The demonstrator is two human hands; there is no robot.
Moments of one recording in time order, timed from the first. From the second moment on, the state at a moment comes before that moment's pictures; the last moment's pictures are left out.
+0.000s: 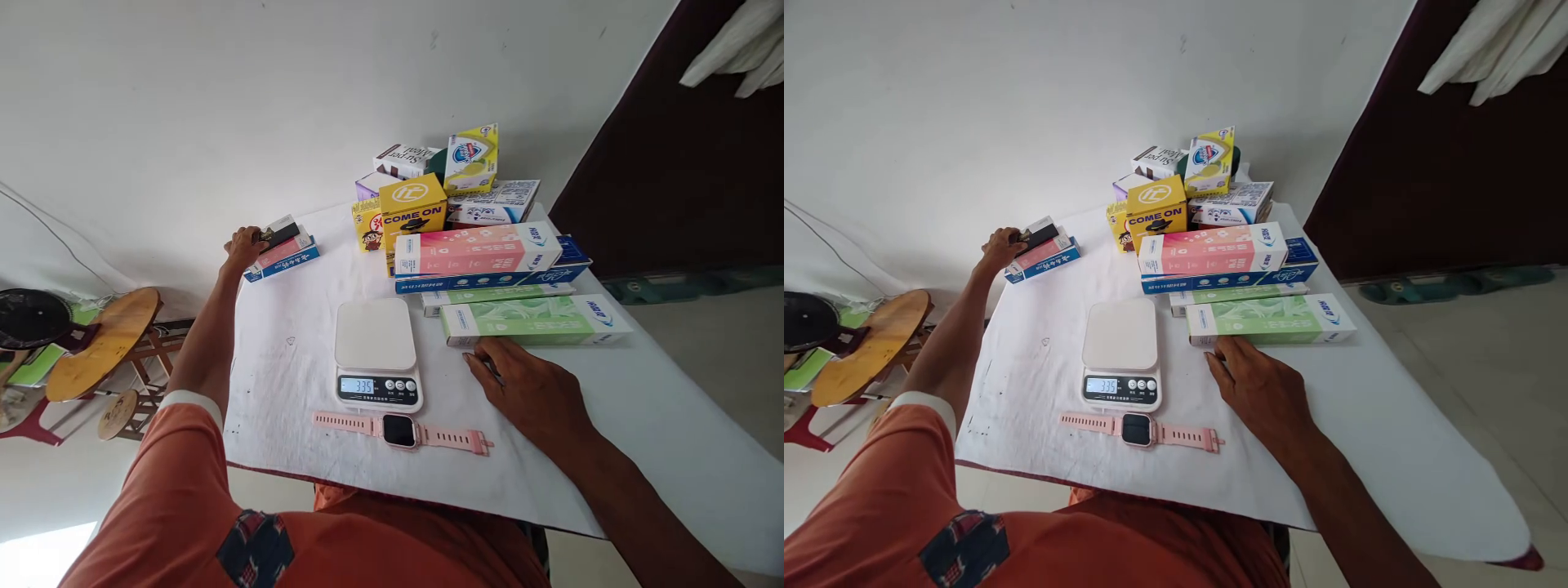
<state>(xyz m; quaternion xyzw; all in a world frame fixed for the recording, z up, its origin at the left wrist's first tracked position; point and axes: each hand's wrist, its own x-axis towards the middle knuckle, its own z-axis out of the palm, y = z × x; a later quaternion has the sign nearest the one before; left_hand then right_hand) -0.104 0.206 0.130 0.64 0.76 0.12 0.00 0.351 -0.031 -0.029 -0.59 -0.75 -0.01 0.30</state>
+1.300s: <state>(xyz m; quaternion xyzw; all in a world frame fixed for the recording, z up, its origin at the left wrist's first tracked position) 0.245 0.053 0.079 0.93 0.35 -0.04 -0.04 0.346 -0.033 -0.029 -0.53 -0.80 -0.08 0.26</state>
